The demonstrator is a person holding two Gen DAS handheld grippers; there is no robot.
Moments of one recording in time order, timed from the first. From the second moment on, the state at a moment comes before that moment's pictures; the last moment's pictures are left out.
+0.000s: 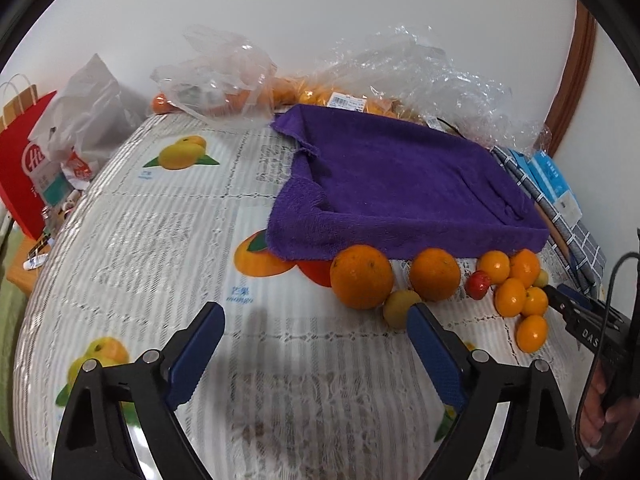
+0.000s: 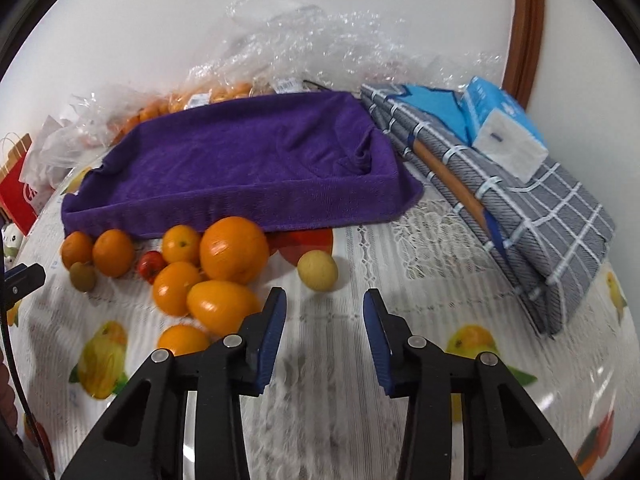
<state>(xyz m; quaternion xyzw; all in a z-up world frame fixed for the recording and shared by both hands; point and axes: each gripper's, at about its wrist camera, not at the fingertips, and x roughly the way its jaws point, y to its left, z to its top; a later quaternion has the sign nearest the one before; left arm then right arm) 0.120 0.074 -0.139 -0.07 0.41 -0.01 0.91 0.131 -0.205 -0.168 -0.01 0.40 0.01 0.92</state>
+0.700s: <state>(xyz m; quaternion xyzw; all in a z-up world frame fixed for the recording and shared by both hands) 0.156 0.065 -0.156 -0.13 0.42 -0.09 0.89 0.149 -0.206 -0.176 0.01 0.39 0.04 0.92</state>
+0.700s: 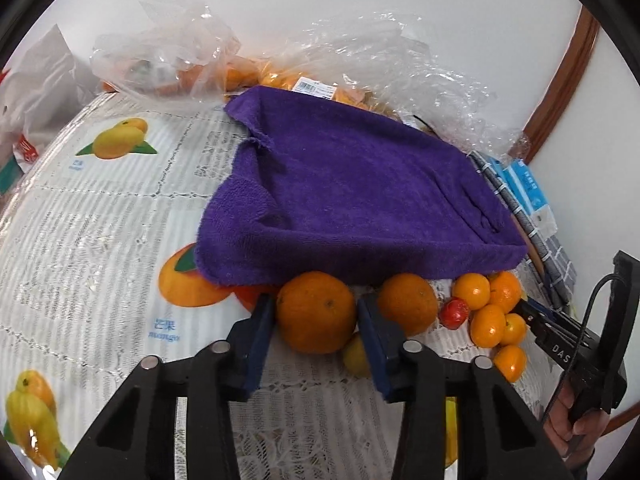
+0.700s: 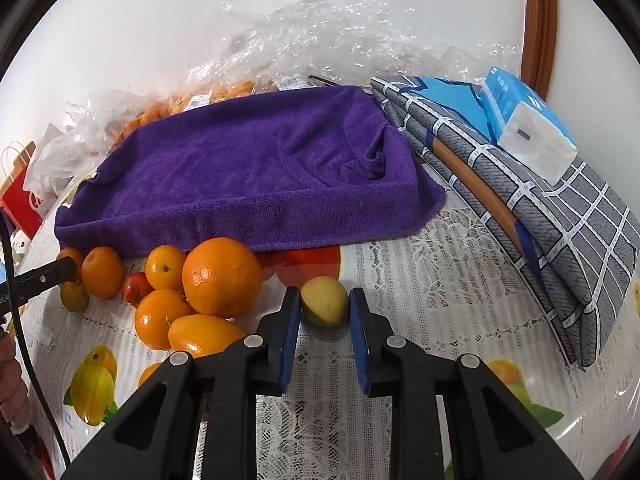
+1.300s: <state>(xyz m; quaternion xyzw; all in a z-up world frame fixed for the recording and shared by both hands) 0.133 0.086 -0.139 -0.16 0.39 -0.08 0.90 0.129 -0.211 -0.162 0.01 0.36 0.04 0.93</state>
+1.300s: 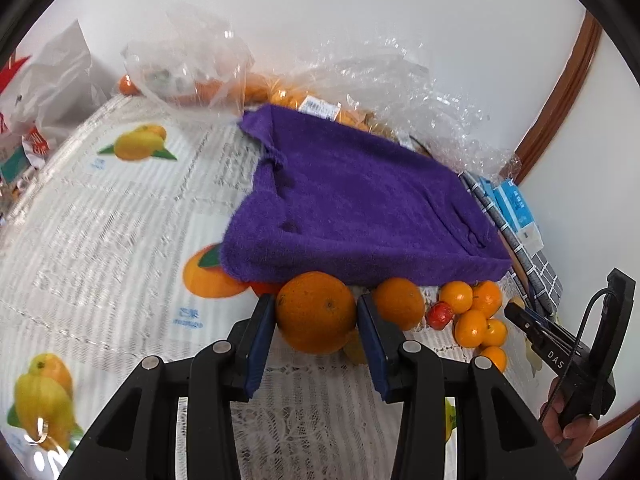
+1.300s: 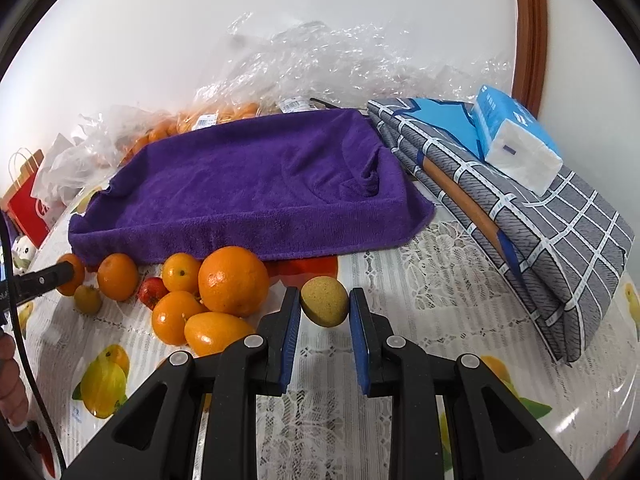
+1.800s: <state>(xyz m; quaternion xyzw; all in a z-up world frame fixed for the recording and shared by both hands) 0.153 0.074 -0.073 -0.14 0.34 -0.10 0.92 0.136 -0.207 -0.101 0.01 0.31 0.04 0.95</state>
